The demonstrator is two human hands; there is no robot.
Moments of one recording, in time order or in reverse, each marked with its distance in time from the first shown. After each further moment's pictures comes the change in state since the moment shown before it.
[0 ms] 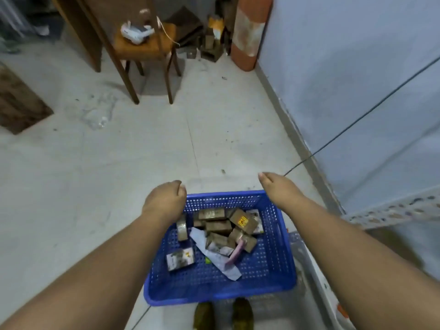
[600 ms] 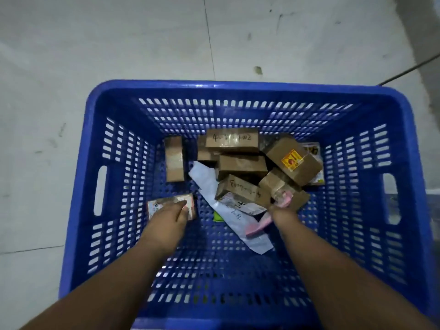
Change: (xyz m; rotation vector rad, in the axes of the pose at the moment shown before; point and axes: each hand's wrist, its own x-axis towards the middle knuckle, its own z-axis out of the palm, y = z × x) left_hand 0.066 -0.198 0.443 -0.196 -0.357 -0.313; right_hand 0.219 0.264 0.492 0.413 -0.286 0.810
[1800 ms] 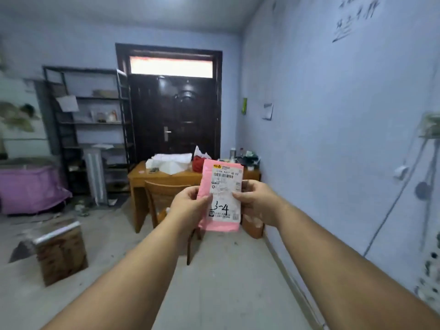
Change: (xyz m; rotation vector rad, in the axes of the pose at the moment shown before) left_hand -0.623 0.406 -0.579 -1.004 0.409 0.888; right_hand -0.930 -0.191 -0.462 0.307 -0.381 -1.524
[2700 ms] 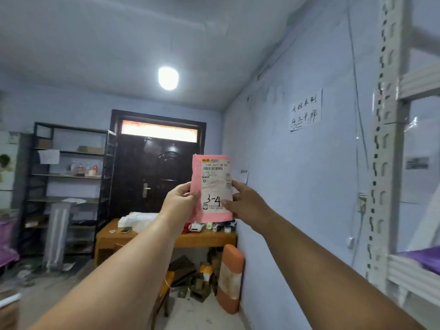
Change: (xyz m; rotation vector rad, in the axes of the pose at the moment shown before) left_hand -0.003 0.154 0.028 -0.167 -0.070 0.345; right_hand -0.062 -0.165 0.004 -0.529 0.200 -0.362
